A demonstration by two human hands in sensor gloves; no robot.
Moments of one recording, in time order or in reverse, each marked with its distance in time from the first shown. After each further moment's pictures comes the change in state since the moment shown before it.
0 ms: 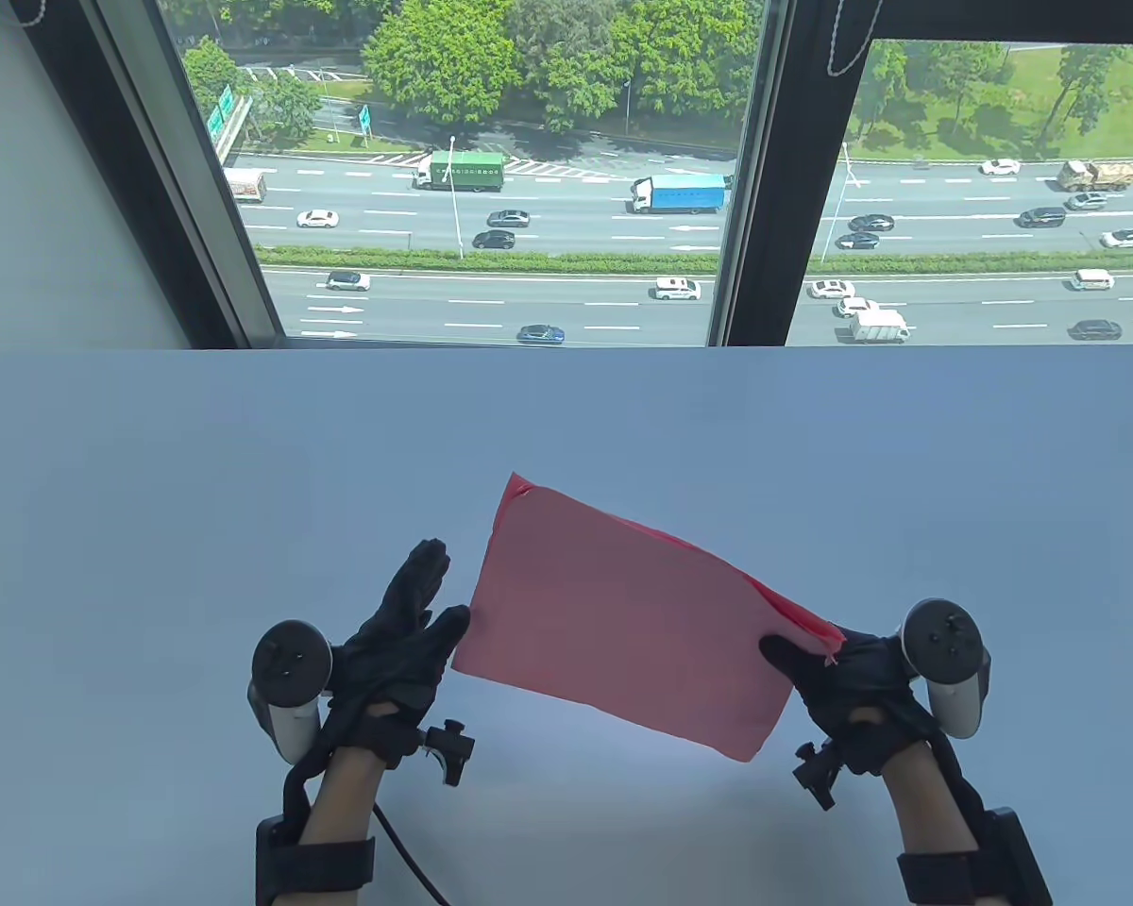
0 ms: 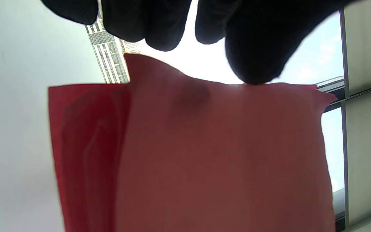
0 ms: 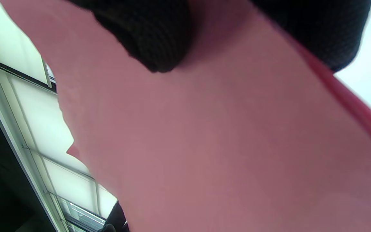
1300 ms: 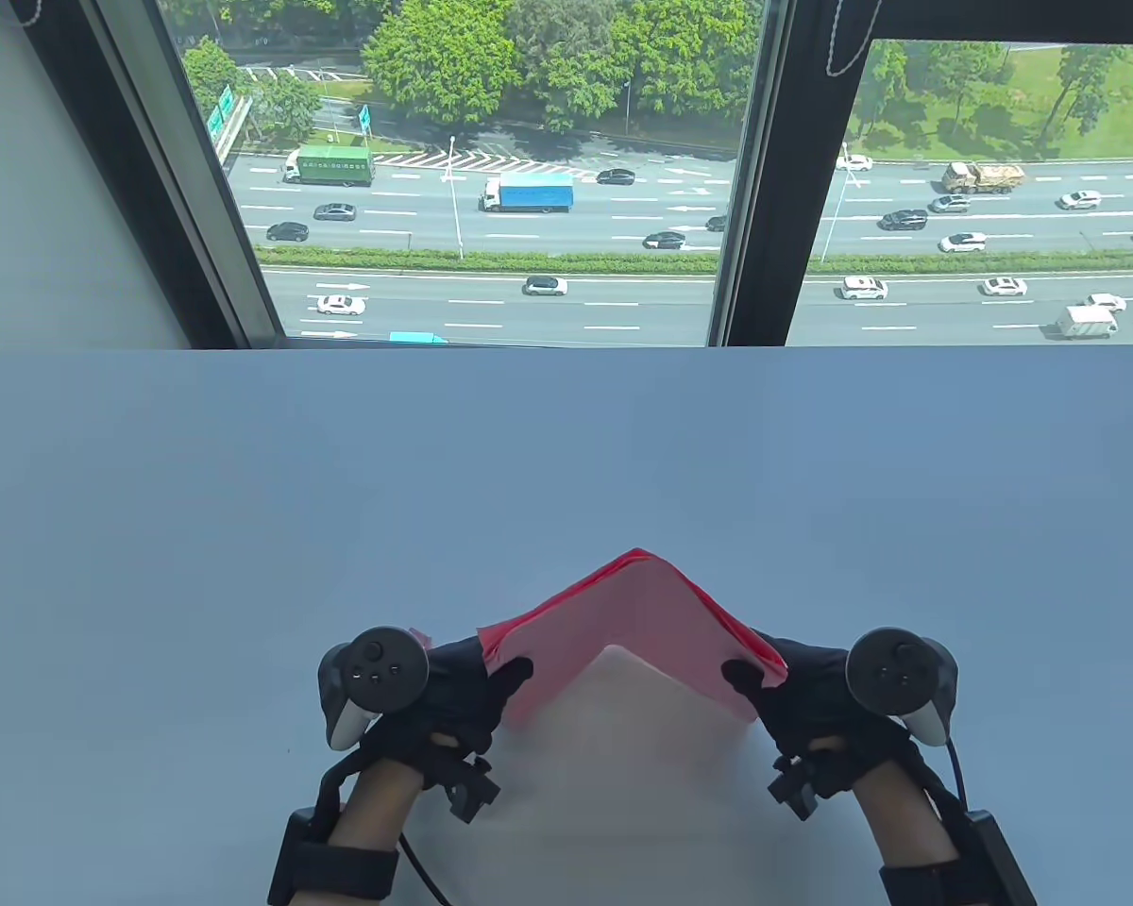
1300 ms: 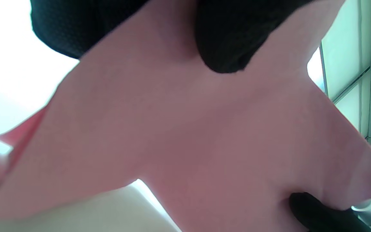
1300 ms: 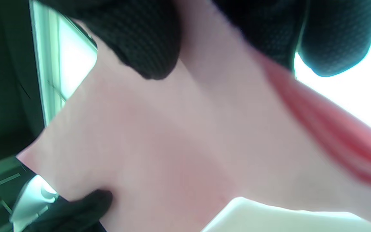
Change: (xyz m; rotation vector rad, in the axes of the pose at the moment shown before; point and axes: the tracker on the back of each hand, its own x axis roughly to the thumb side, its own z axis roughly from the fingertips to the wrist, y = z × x) left_hand 0.008 -0.052 0.001 -0.260 -0.180 -0.318; right_hand 0.022 0.029 0.006 -0.036 -0.210 0.298
